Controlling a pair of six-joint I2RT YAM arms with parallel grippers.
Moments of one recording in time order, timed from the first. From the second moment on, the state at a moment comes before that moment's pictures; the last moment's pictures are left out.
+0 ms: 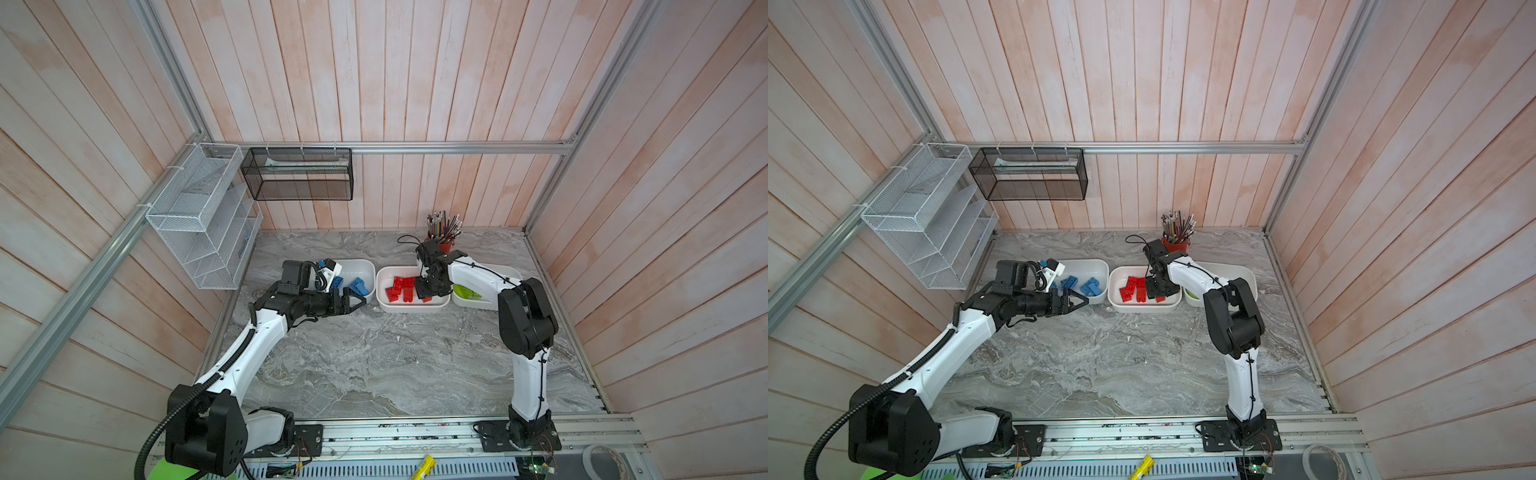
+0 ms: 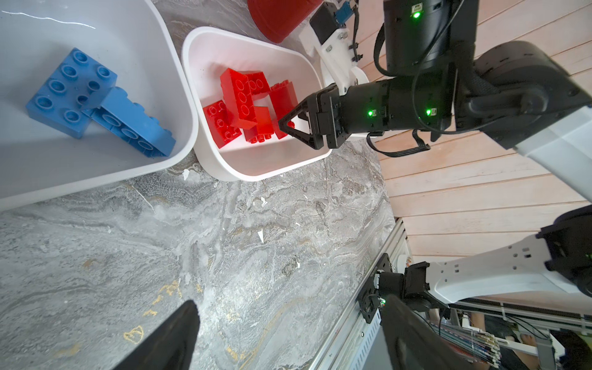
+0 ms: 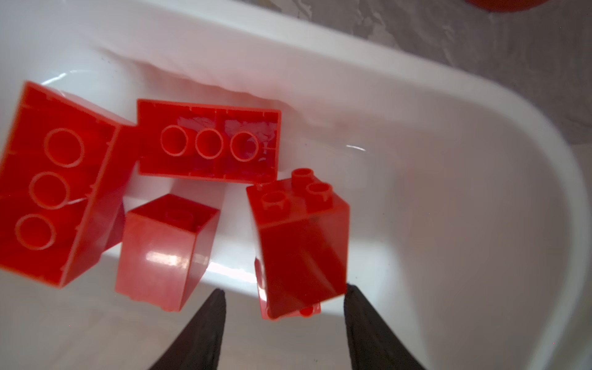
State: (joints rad) left arm -0.20 1.28 0.97 -0.53 0.77 -0.30; right arm 0.51 2.06 1.60 -0.78 0.05 0.22
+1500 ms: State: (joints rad) left arm 0.12 1.43 0.41 0.69 0.06 -0.11; right arm 0.01 1.39 0.31 0.85 0.23 0.06
